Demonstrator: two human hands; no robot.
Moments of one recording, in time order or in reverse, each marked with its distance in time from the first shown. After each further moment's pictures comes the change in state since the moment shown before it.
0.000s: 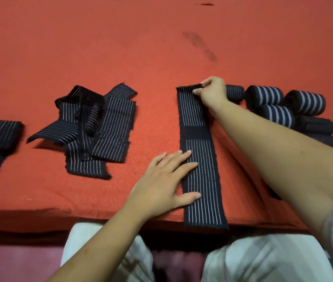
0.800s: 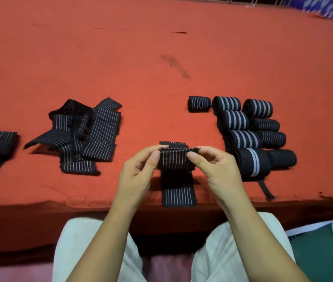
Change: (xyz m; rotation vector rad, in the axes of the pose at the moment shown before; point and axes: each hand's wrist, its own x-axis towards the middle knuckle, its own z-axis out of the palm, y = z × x) left_hand -0.023 0.060 -0.049 -1.059 0.527 -0.137; right_hand -0.271 0.018 -0.114 0.553 -0.166 -0.168
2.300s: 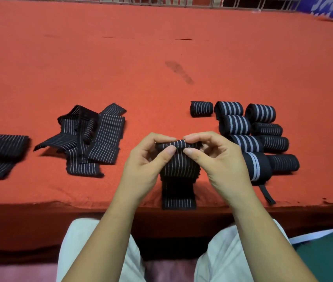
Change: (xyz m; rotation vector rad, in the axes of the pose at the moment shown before) left_hand 0.013 0.046 0.014 -0.116 -0.031 0.028; right_hand -0.002 -0.050 0.002 -0.064 -0.113 -0.171
